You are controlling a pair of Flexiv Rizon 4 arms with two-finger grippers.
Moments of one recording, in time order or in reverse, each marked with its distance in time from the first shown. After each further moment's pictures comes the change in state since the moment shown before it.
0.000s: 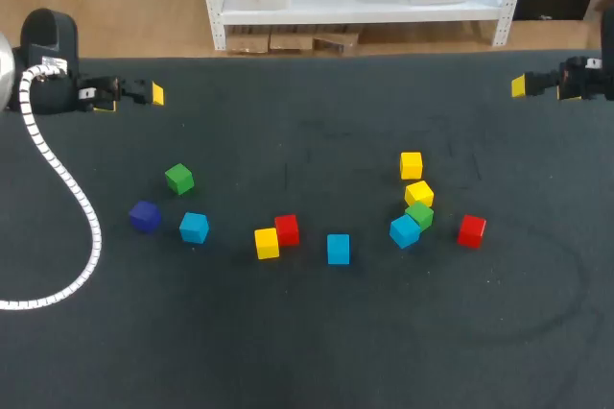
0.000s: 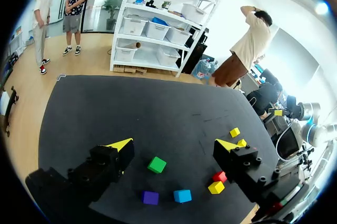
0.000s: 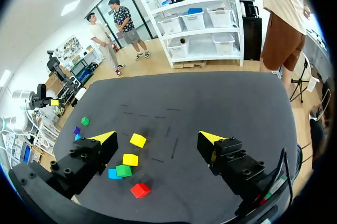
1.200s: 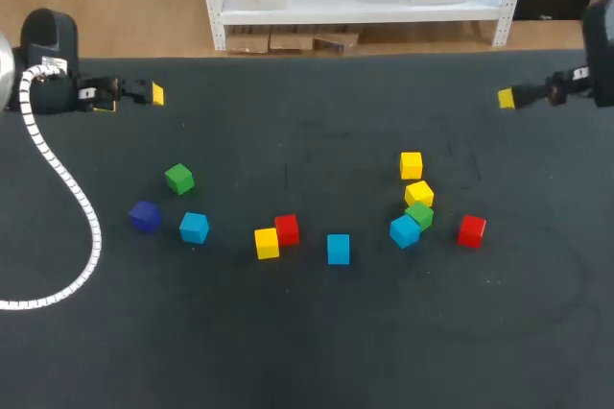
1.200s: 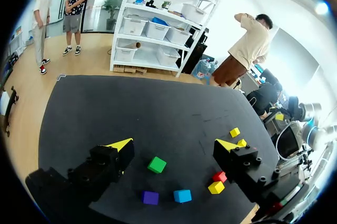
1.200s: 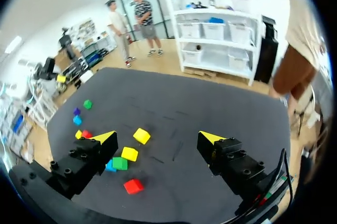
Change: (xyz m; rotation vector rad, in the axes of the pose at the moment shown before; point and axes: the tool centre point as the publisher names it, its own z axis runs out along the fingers) left arm 0.000 0.000 0.000 0.000 0.000 0.000; right arm 0.007 0.025 0.003 -0.032 0.006 -0.258
